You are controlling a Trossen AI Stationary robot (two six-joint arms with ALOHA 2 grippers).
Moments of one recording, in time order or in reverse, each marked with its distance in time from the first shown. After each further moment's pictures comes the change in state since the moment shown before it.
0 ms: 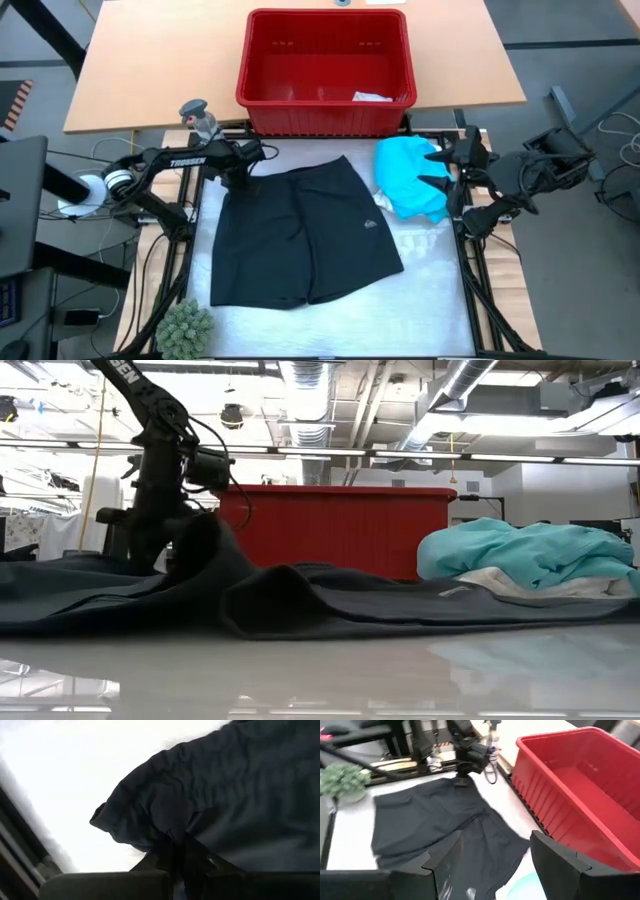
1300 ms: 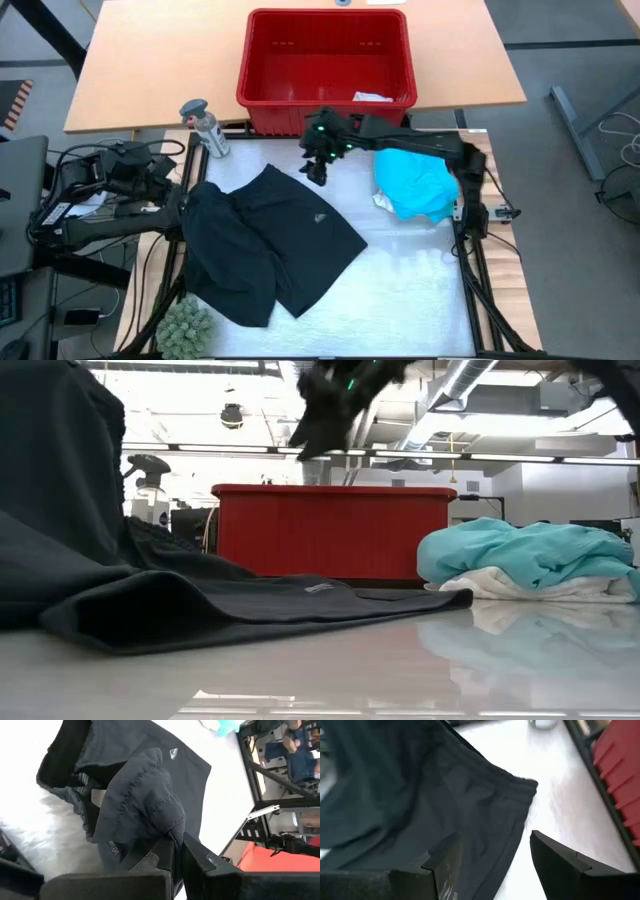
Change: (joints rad) left arm -0.223 -0.947 0.338 -0.506 0.388 -0.340; right arm -0.768 0.783 0.000 0.698 -0.921 -0.512
